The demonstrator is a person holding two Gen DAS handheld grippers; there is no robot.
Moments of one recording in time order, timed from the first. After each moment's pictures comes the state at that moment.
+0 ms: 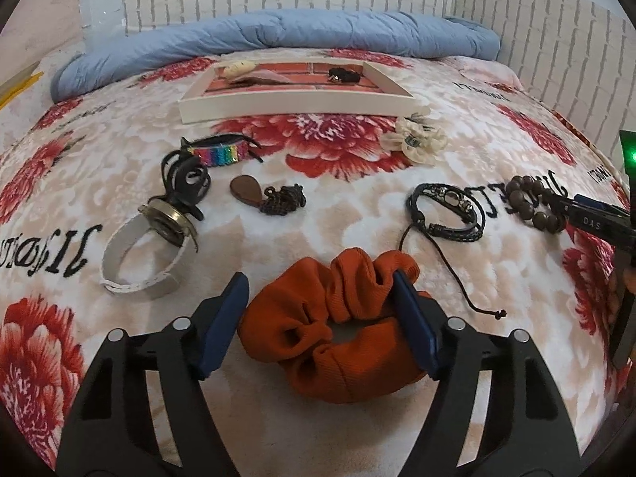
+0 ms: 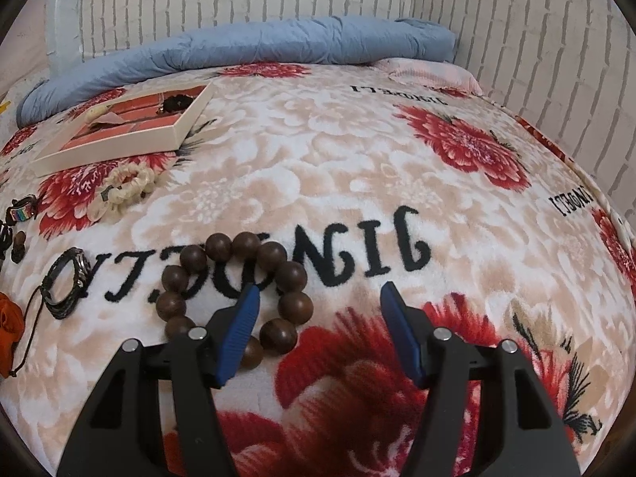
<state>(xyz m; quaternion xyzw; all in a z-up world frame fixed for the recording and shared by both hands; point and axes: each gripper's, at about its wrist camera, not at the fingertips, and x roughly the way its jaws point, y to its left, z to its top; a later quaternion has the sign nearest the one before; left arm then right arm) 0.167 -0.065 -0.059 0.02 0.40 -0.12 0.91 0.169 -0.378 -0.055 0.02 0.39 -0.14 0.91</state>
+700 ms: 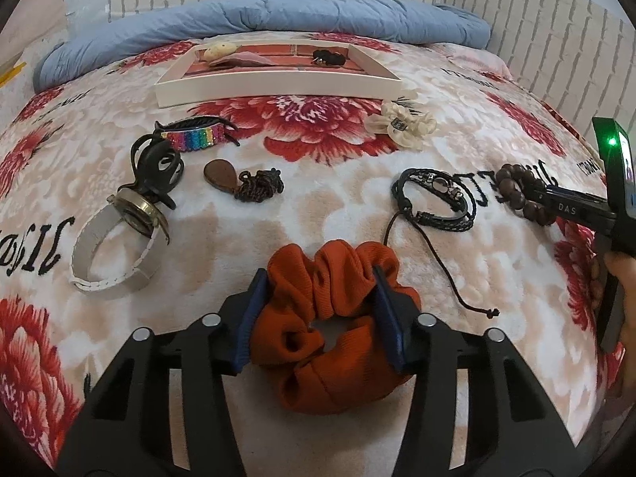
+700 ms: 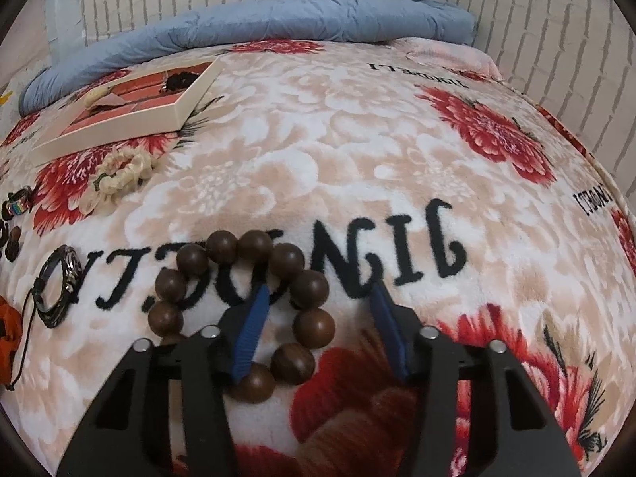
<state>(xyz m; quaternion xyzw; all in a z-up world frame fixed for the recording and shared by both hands) 0.174 -0.072 -0.067 0.01 0.42 -0.15 0.89 0.197 -0.375 -0.070 0.02 0.42 -0.12 0.90</state>
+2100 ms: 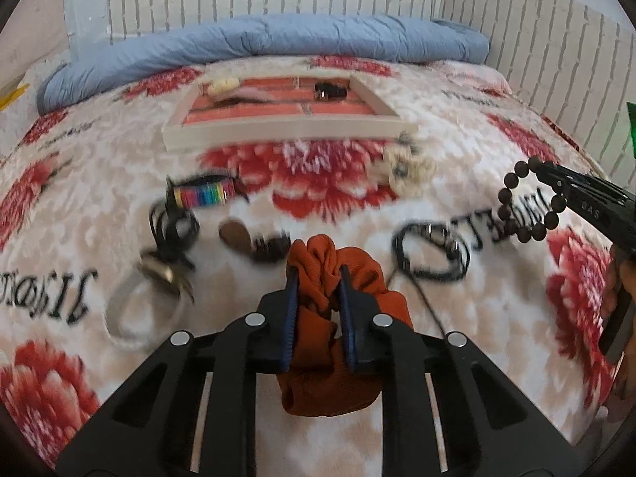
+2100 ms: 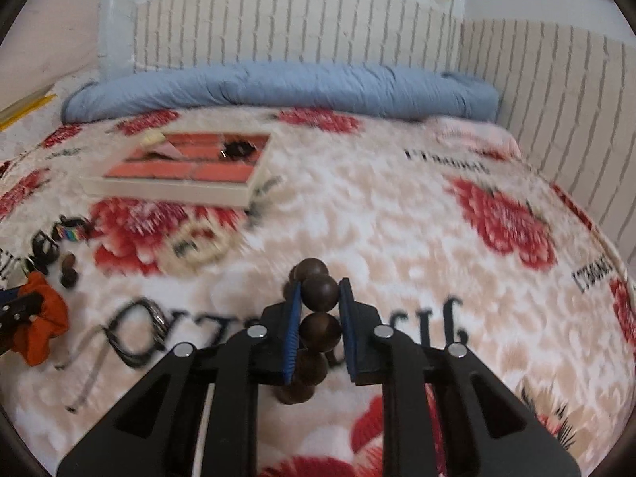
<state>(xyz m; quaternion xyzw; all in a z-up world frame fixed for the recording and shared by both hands) 0.193 -0.069 -0.022 0.02 0.39 -0.14 0.91 0.187 -0.329 0.002 -0.03 0.32 -0.07 0.95</state>
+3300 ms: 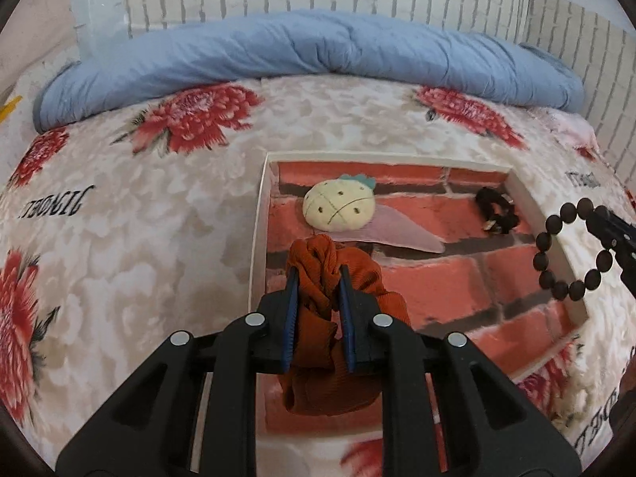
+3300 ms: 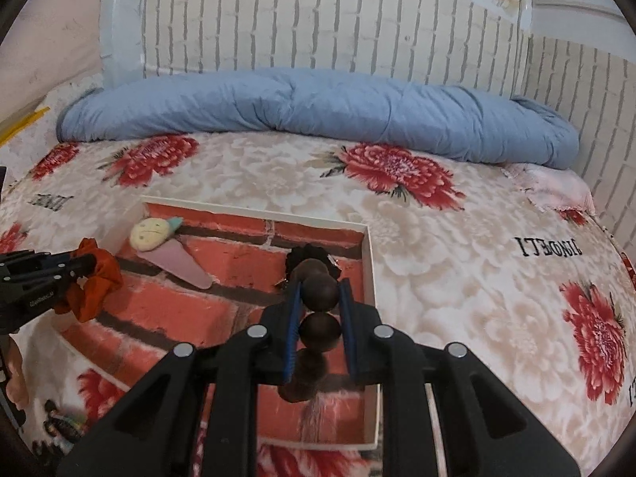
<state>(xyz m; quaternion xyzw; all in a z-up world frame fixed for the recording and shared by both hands) 0.515 0.006 -0.017 0.02 0.42 -0.07 0.90 0.463 -0.230 0.024 -0.03 0.33 -0.02 0.94</state>
